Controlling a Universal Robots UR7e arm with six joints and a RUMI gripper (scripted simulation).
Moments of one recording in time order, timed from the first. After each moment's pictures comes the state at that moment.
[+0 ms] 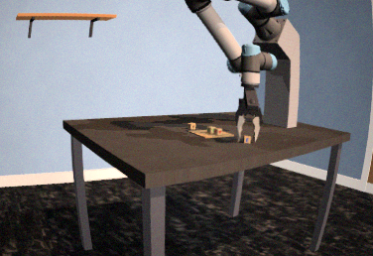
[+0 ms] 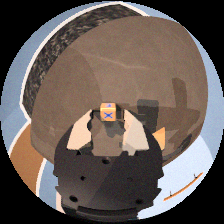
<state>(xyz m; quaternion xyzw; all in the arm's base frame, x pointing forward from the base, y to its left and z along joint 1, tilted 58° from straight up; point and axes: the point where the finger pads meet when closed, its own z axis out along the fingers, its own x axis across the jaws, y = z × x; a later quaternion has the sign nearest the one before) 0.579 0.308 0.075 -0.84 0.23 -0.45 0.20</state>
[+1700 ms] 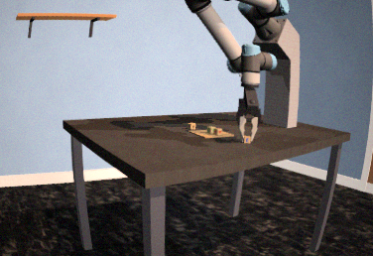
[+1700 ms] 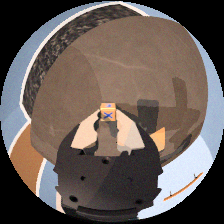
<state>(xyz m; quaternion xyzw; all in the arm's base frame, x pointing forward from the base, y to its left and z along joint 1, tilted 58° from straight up) 0.579 0.308 0.074 -0.84 0.23 -0.45 0.20</state>
